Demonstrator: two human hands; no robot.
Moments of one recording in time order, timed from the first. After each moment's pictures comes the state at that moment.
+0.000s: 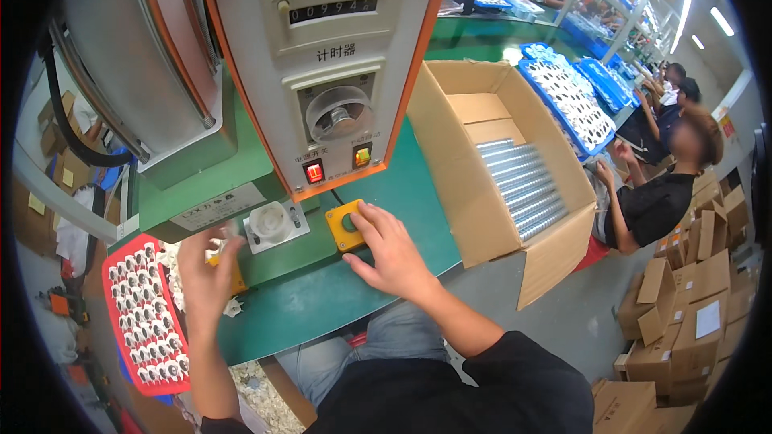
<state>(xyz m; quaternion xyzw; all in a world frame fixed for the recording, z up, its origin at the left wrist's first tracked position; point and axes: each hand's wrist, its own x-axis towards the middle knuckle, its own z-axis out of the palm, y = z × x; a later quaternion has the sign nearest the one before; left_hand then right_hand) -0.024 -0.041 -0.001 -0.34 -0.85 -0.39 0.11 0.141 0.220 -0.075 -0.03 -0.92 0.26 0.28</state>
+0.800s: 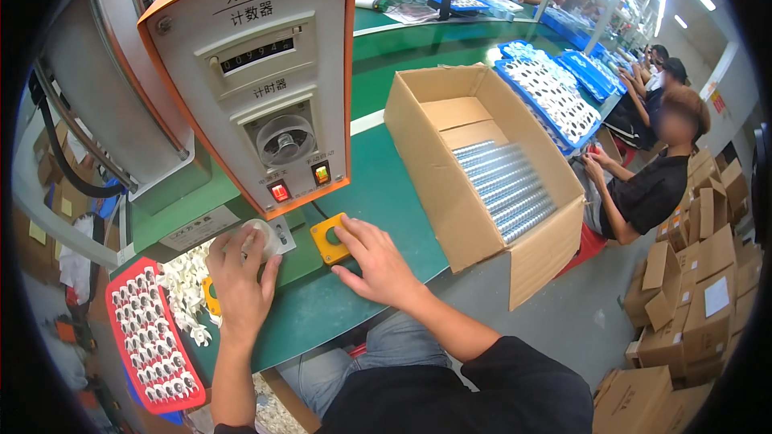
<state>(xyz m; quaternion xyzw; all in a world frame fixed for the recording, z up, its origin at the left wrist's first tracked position) 0.008 0.007 -0.020 -0.43 -0.85 -0.21 0.22 0.144 0.220 -0.077 -0.02 -0.92 0.26 0.29</state>
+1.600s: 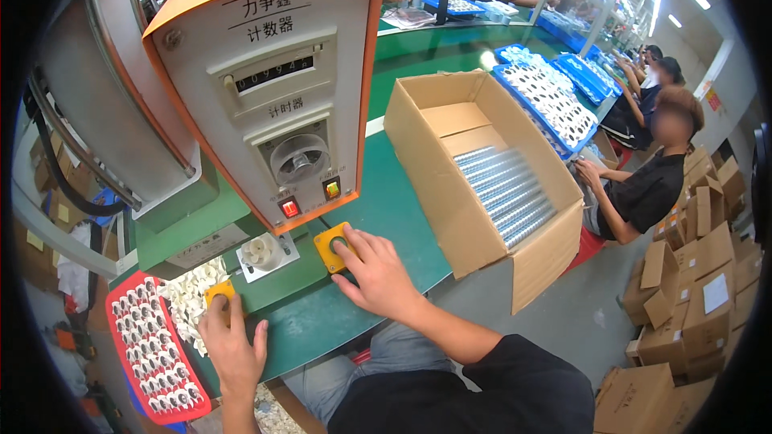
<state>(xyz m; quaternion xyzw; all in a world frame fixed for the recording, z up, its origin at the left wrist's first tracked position) 0.044 -0.070 -0.032 -0.37 -0.90 -0.16 0.15 0.140 0.210 -0.070 -0.04 -0.93 0.19 0.30</state>
